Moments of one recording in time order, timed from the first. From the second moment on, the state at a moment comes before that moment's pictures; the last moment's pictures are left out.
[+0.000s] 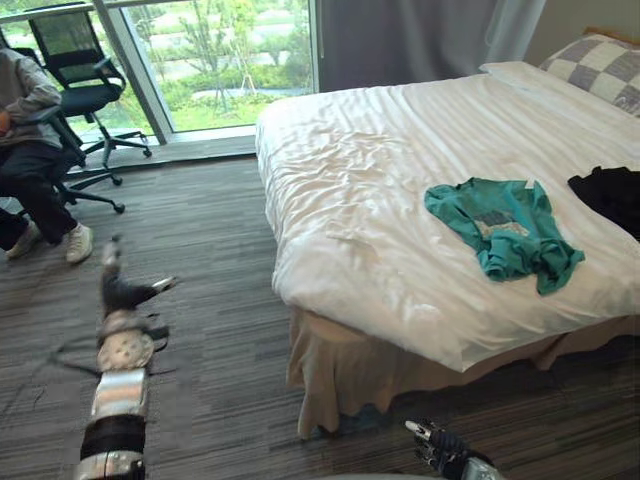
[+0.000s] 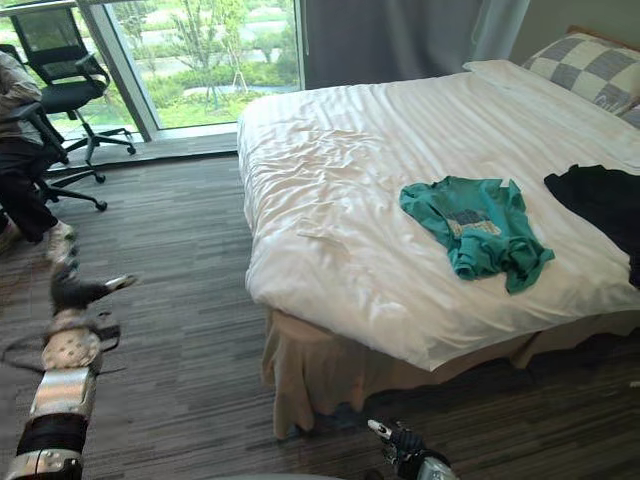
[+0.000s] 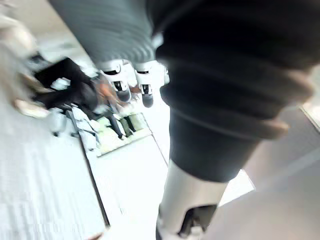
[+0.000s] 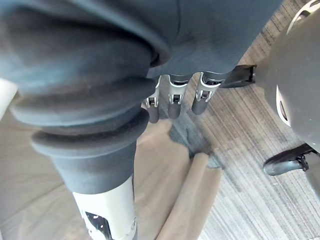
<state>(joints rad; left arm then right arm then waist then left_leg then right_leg) -0.22 0.48 0.10 0.36 0.22 -0.19 0.22 0.05 -0.12 -0.10 0.94 0.39 0.18 0.21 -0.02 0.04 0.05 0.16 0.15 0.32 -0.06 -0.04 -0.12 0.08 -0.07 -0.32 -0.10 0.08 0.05</state>
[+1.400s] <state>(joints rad) -1.15 0.33 -0.33 0.75 0.72 0.61 0.12 -0.17 -0.06 -0.07 0.74 0.55 0.16 0.07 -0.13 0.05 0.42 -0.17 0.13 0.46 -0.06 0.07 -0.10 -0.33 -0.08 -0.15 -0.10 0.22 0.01</state>
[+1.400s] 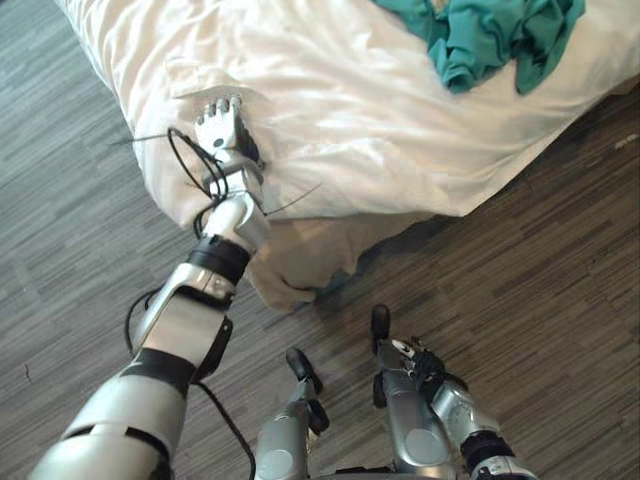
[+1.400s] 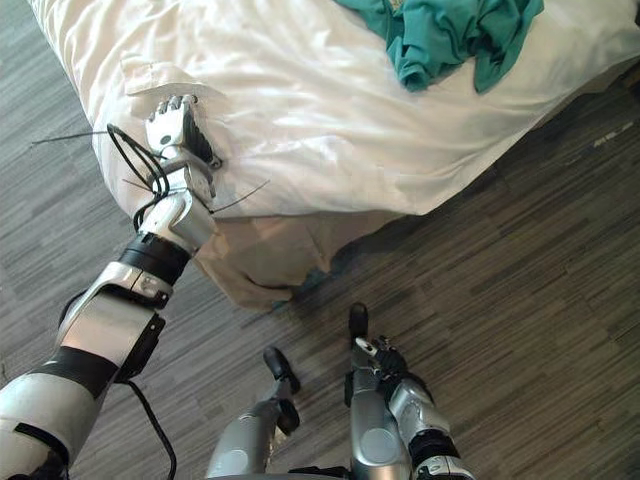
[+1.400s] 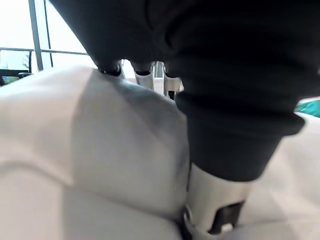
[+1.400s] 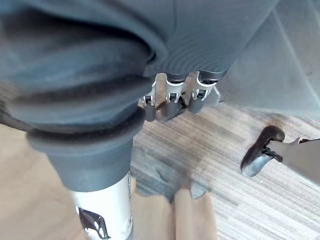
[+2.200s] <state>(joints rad) -0.19 0.44 -0.32 0.32 0.41 0.25 -0.20 -0.09 -0.15 -0.06 0.88 0.50 0.23 0.06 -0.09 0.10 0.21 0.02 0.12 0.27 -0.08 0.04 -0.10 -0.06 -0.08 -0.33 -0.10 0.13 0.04</state>
